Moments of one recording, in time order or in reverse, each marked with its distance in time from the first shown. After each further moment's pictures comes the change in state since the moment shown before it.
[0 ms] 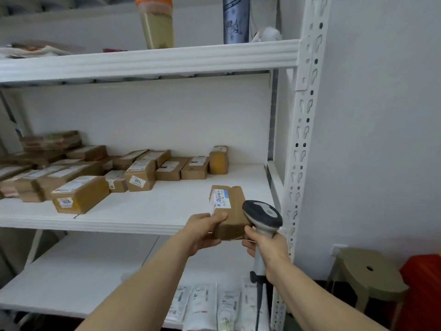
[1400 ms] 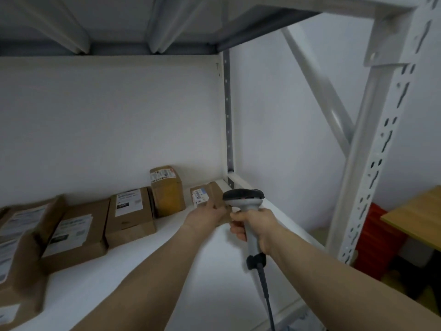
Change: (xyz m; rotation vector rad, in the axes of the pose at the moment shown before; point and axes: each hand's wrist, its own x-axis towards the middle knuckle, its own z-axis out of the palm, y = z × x) left_hand 0.354 0.080 0.029 1.716 -0.402 0.925; right_hand 0.236 -0.060 0.113 -0.021 0.302 0.052
